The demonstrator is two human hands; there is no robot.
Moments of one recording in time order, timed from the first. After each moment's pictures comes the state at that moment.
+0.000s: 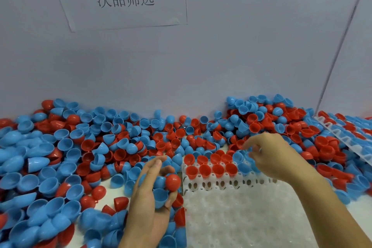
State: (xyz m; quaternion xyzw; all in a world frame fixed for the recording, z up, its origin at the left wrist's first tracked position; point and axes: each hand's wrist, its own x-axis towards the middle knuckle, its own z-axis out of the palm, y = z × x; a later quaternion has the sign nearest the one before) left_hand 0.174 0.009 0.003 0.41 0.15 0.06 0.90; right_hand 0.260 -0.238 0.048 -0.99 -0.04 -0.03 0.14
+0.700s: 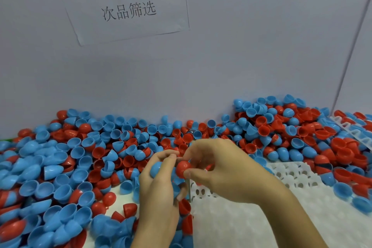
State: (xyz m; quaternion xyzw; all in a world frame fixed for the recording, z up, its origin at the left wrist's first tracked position) left_hand 0.178 -0.008 0.041 0.52 0.14 0.15 0.83; right_hand 0.214 -0.144 0.079 -0.87 -0.29 0.03 0.40
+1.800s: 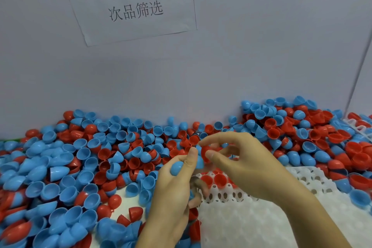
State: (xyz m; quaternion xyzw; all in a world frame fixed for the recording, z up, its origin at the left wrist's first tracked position) left_hand 0.188 -0.007 0.042 0.58 0.07 0.03 0.81; right_hand 0.223 -0.154 0.079 -0.85 -0.25 -0.05 0.46
